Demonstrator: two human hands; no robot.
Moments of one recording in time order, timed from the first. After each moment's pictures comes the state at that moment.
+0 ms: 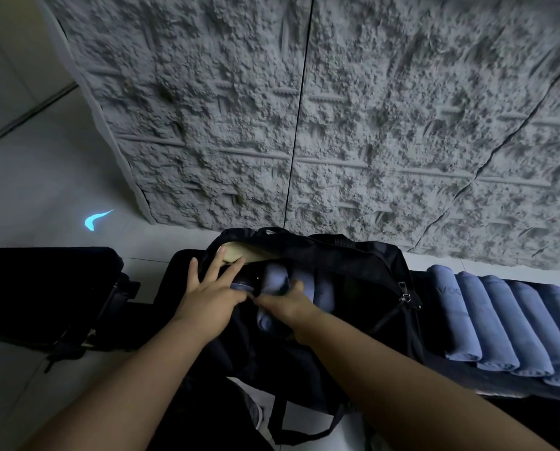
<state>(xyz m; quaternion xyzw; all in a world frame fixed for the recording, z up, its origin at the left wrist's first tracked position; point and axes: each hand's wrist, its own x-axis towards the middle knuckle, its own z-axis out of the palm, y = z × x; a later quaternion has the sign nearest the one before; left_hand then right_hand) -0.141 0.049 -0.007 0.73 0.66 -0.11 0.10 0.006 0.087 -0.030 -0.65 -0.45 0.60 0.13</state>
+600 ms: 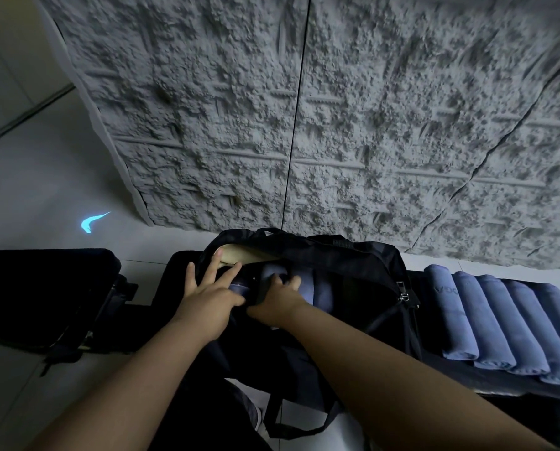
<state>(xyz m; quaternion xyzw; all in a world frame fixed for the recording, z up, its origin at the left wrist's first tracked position) -0.140 0.048 -0.005 0.72 0.68 -0.11 0.12 -0.007 0.095 -0.013 -0.60 -0.68 0.41 -0.10</state>
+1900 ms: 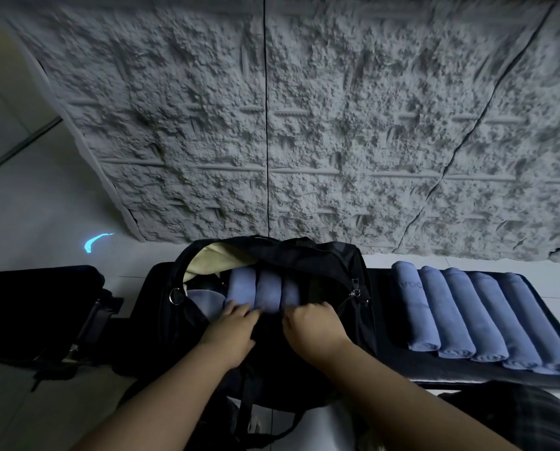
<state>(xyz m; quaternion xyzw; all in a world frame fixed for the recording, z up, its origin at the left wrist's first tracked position) -0.059 0.040 -0.038 0.74 0.64 -0.11 0.19 0.110 0.062 -0.011 -0.50 -0.86 0.08 -0.02</state>
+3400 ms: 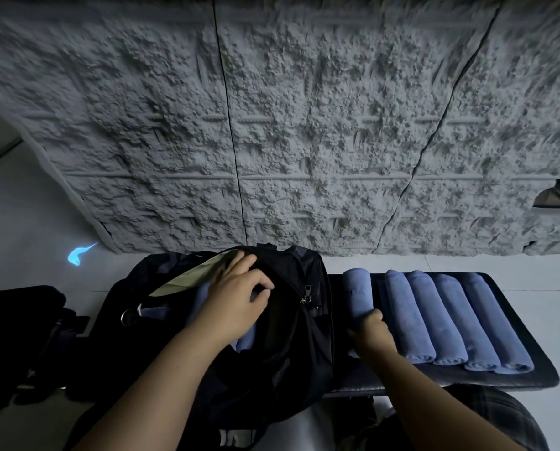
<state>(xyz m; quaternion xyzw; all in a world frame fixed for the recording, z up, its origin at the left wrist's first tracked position) 0.019 0.081 0.045 0.70 0.64 0.21 0.23 0.268 0.102 -0.072 -0.81 -0.48 0.32 0.05</state>
